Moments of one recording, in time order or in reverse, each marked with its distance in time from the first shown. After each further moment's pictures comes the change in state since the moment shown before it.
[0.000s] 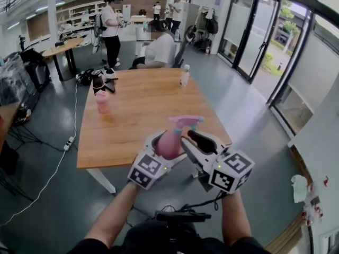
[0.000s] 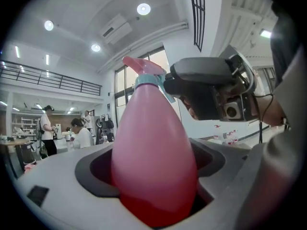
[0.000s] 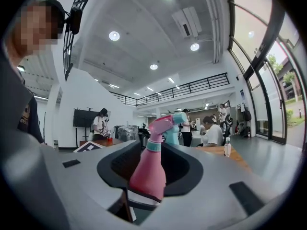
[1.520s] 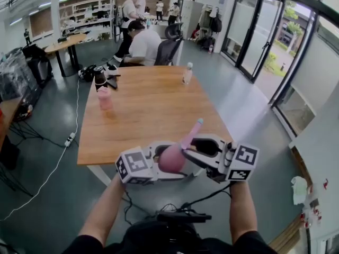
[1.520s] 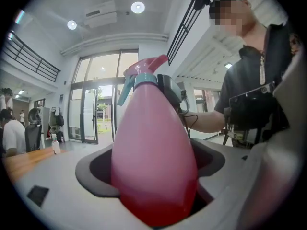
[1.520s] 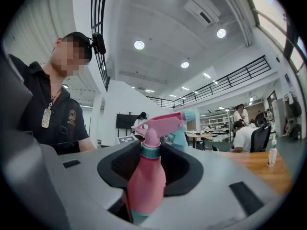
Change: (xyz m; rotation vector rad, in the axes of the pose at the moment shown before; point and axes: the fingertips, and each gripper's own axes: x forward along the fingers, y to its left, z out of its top) left arm -0.036 -0.072 0.001 0.013 -0.047 -0.577; right arm -0.016 0.030 -0.011 -0.075 -0.005 0.521
